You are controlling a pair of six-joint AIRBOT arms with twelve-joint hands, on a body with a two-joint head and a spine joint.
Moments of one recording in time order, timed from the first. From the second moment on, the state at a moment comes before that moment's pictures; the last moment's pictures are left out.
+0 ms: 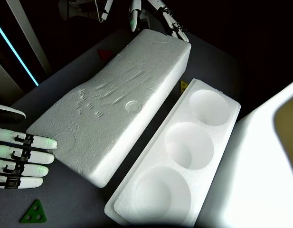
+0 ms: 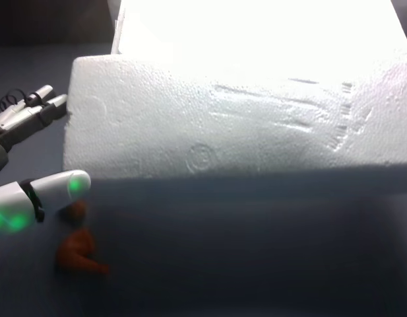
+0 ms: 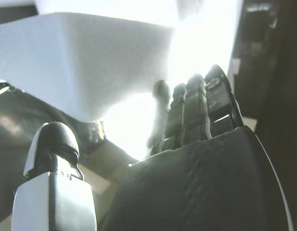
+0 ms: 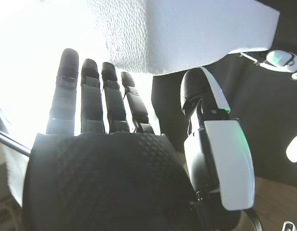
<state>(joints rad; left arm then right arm) 1.18 -0.88 0.94 -0.33 -1.35 0.44 -1.11 -0.69 0.77 0.33 1.31 -0.68</state>
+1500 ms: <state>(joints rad) 0.83 -0.90 1.10 -0.05 -1.11 0.50 -0.81 -0.76 0.92 0.19 1.13 -0.80</state>
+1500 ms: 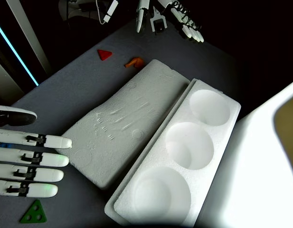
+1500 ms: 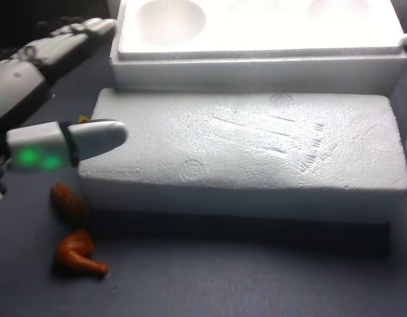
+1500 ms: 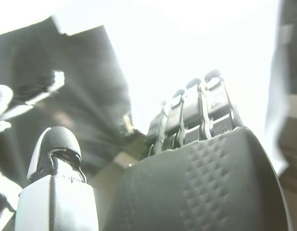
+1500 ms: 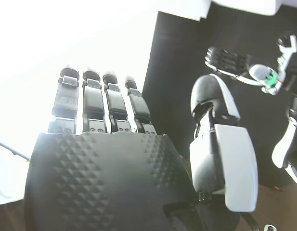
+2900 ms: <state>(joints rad) 0.63 -0.98 1.19 0.12 -1.01 0.45 -0.62 -0.84 0.97 0.09 1.04 -0.84</state>
